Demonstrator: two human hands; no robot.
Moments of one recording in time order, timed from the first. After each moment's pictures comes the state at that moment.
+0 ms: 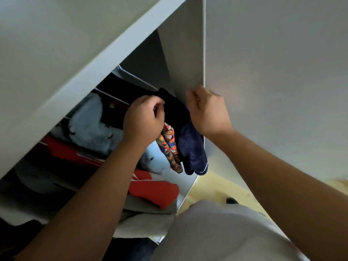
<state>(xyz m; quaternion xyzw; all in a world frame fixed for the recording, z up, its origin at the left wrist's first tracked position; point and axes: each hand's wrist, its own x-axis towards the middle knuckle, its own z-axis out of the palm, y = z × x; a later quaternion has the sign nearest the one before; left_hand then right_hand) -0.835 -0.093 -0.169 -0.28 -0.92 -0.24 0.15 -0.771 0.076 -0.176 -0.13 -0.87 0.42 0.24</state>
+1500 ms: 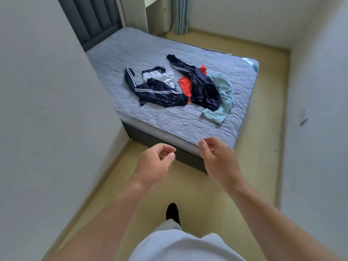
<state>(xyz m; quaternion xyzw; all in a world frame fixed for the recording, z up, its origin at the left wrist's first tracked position) 0.076 0.550 -0.223 -0.71 -0.45 -0.19 -0.51 0.244 0.447 -0.216 -0.82 -0.36 0.20 0.40</state>
